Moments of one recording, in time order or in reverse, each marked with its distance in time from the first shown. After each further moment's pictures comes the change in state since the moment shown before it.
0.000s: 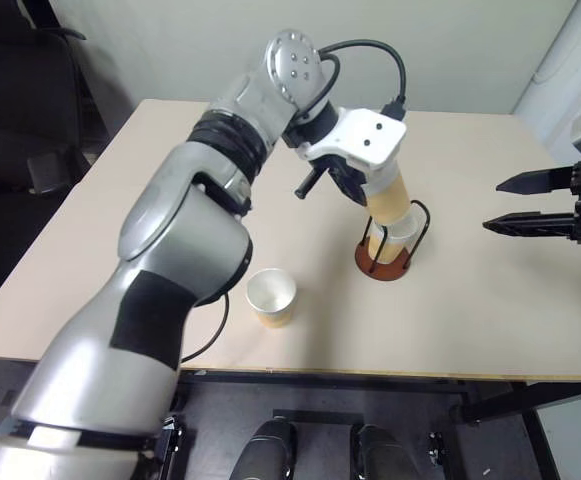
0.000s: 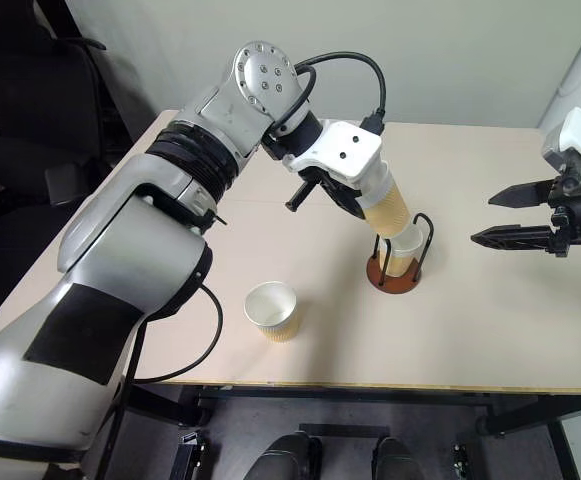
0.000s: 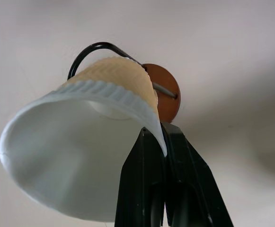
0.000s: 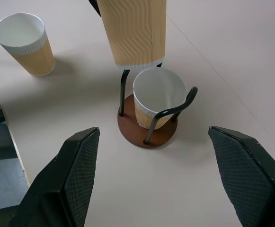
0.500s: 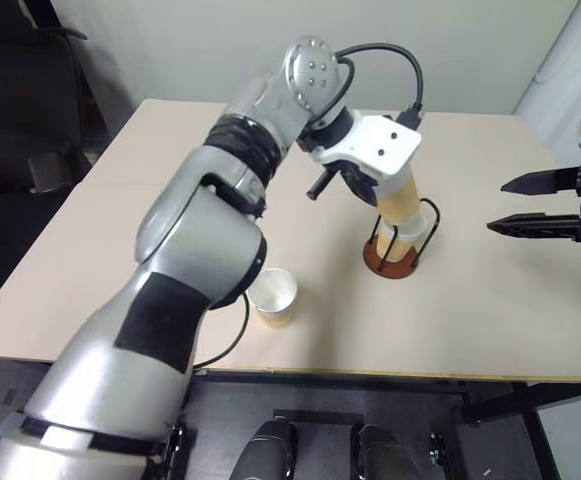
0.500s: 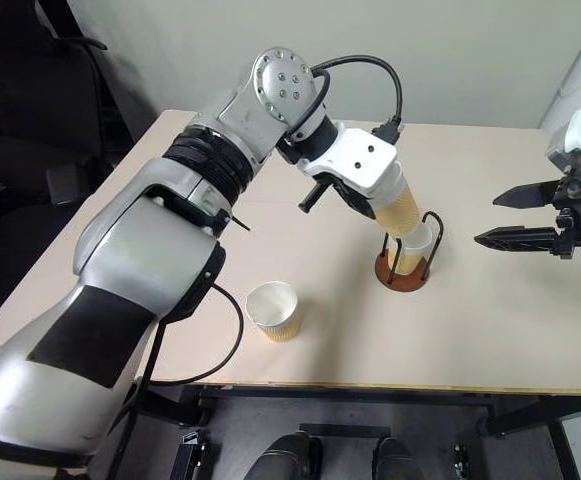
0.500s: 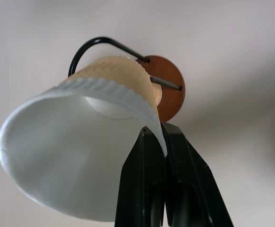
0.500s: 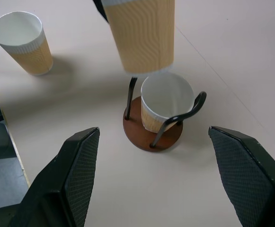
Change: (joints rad) left arm 0.000 -0.063 0.162 0.016 0.185 -0.037 0.033; right arm 0.026 -0.026 -0.031 -0.027 0.018 0.008 -0.013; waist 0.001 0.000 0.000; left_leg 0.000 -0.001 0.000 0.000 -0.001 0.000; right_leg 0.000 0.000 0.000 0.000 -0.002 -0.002
